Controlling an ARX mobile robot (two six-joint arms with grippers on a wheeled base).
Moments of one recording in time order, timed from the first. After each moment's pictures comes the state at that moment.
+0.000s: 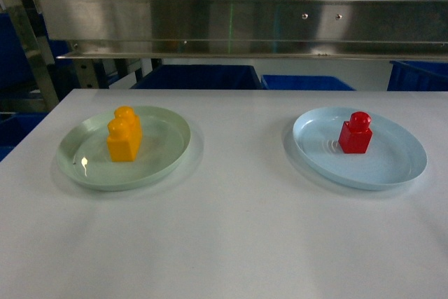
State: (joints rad) left arm 0.00 0.01 0.02 0.00 0.00 0.00; right arm 0.00 0.01 0.01 0.00 0.00 0.00
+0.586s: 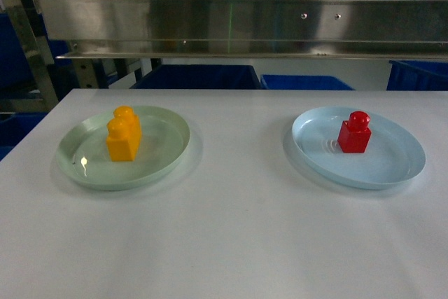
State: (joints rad) left arm 0.00 0.45 0.24 0.23 0.04 -0.02; right arm 0.01 0.55 0.32 0.19 -0.12 0.14
